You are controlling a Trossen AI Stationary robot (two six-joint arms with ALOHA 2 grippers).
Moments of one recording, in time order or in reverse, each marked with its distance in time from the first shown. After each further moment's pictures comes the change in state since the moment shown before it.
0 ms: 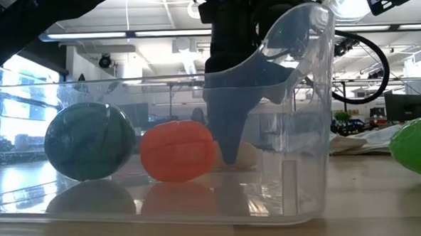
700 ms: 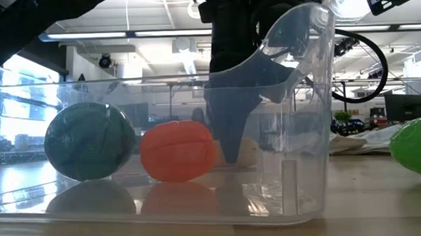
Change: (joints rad) left arm 0.000 0.000 0.000 0.007 -0.001 -0.039; right arm 0.000 0.000 0.000 0.000 0.000 0.000
